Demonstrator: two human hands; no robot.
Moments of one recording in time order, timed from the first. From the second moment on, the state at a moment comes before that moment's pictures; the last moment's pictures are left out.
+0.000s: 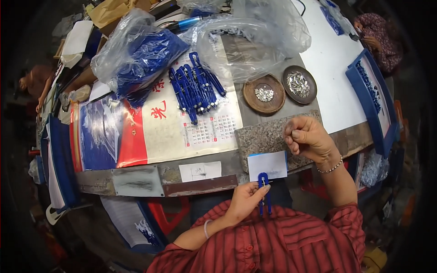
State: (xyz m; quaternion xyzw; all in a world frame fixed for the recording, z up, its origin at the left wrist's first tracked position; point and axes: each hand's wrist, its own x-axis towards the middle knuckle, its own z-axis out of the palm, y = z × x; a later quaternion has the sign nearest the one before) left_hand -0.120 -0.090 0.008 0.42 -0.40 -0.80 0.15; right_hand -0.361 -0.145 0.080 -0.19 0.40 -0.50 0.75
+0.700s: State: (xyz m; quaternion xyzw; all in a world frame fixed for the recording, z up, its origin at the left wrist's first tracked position) left_hand -0.121 -0.091 0.007 0.43 -0.41 -0.80 0.13; right_hand -0.352 -0.129 0.070 -0.12 0.44 -0.49 0.74
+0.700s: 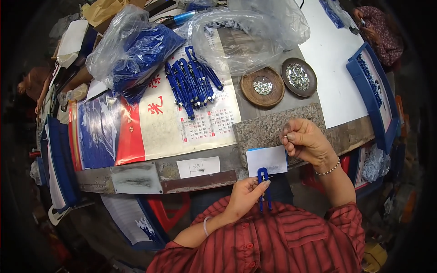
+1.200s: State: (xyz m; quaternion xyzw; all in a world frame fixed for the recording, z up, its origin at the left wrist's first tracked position) left_hand -0.121 -0.089 0.005 0.42 -0.41 -0.79 0.15; right_hand -0.338 -0.121 0.061 -0.09 0.37 -0.50 0.77
